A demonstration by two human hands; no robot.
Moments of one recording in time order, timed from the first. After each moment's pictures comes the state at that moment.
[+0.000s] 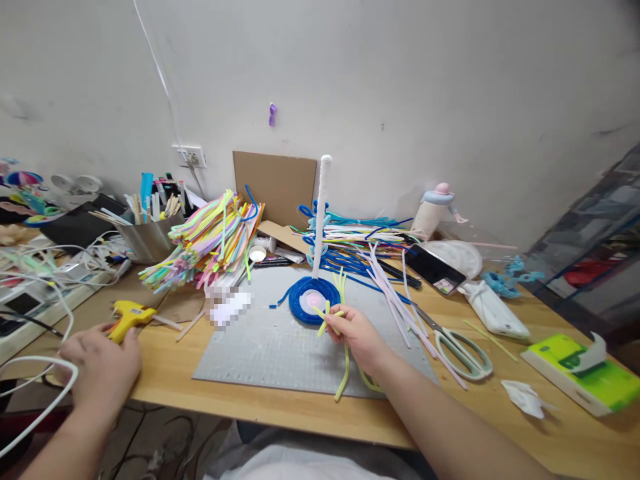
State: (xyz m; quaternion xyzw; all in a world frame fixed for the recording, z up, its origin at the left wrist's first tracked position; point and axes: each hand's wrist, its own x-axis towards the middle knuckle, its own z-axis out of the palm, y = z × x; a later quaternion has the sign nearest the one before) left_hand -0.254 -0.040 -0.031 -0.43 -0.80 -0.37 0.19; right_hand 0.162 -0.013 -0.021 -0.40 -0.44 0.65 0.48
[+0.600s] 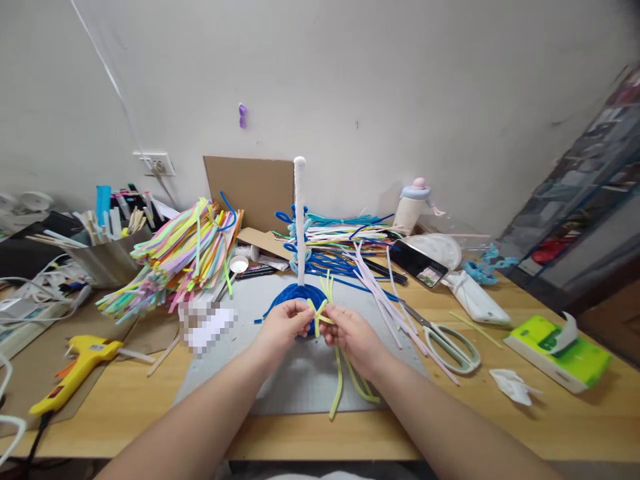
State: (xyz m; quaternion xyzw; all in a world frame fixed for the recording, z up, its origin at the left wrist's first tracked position) left_hand 0.027 0.023 -0.001 -0.51 -0.44 -0.40 -0.62; right_hand 0.172 -0.005 -0.015 -0.38 -0.39 0.67 0.50
